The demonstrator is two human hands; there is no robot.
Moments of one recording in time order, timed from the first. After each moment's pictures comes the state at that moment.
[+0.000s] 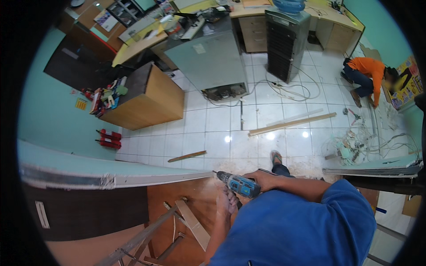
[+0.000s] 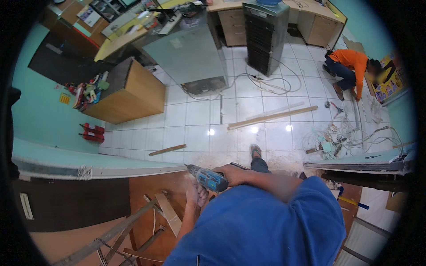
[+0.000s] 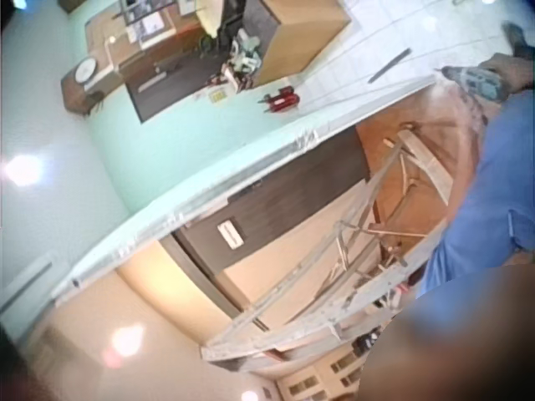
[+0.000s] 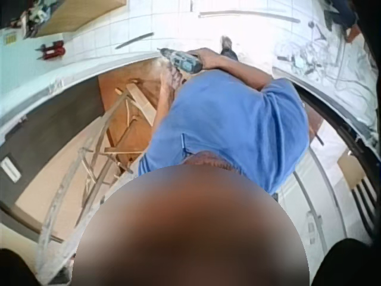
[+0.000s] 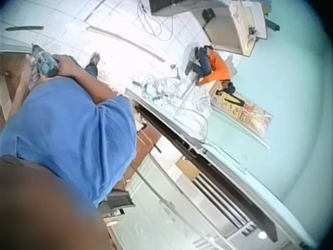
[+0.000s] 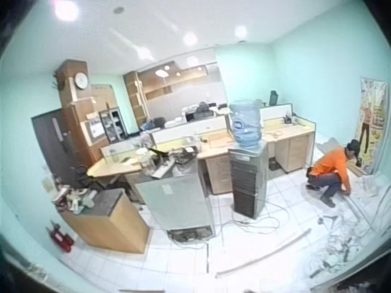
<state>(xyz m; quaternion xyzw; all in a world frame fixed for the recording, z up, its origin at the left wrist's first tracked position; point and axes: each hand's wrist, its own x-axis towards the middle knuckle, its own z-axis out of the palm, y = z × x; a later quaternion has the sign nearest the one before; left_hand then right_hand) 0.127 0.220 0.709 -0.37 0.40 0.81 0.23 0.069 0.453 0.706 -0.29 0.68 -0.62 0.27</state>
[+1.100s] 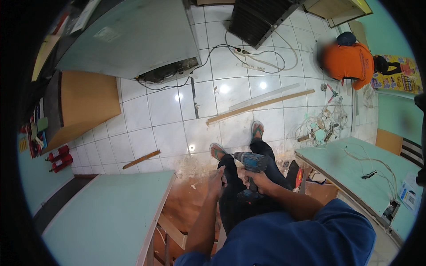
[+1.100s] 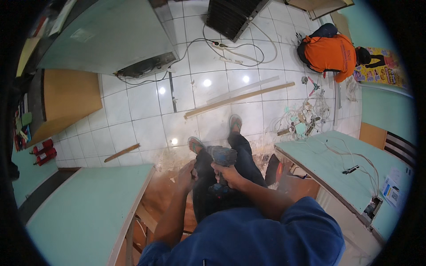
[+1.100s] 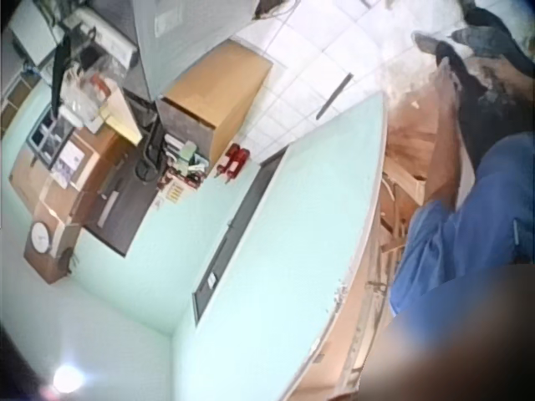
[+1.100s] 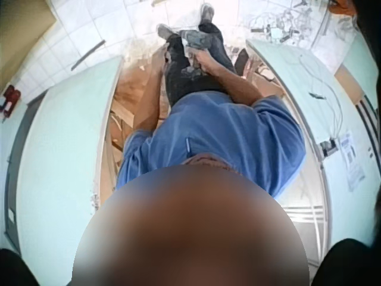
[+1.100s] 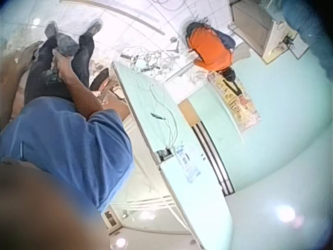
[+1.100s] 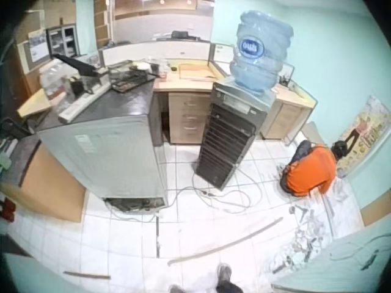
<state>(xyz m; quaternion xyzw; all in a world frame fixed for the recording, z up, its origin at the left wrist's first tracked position) -0.180 0.349 0.493 -0.37 0.49 0.66 0.43 -0.122 0.550 0.522 0.47 0.32 -0.78 0.27</state>
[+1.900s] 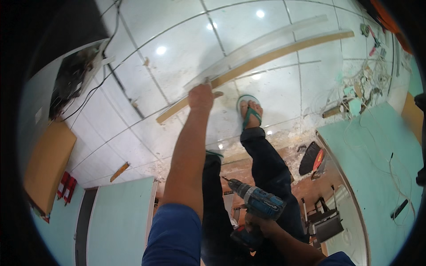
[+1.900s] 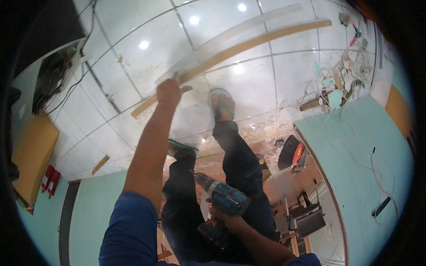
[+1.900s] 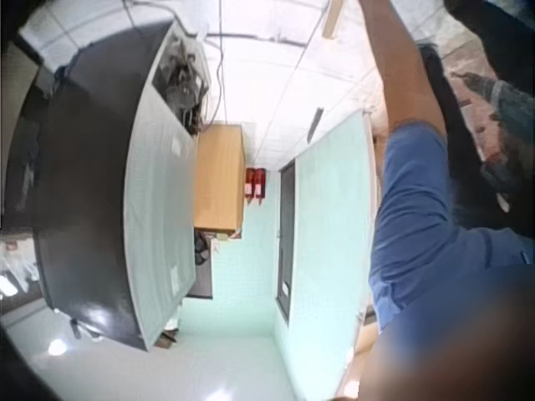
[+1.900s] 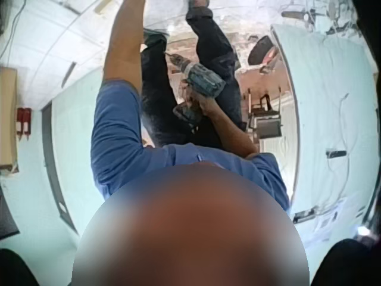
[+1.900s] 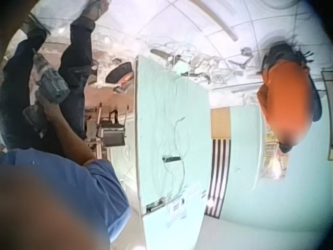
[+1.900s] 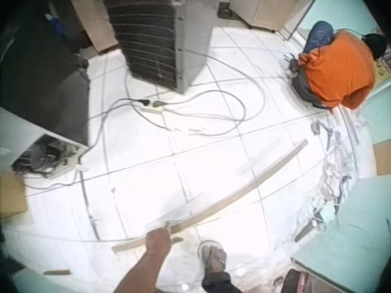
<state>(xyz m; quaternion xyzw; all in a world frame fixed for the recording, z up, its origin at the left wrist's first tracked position) -0.343 0.662 -0.056 0.29 0.85 -0.08 0.42 -0.039 0.692 0.289 0.61 0.06 -0.74 0.29</state>
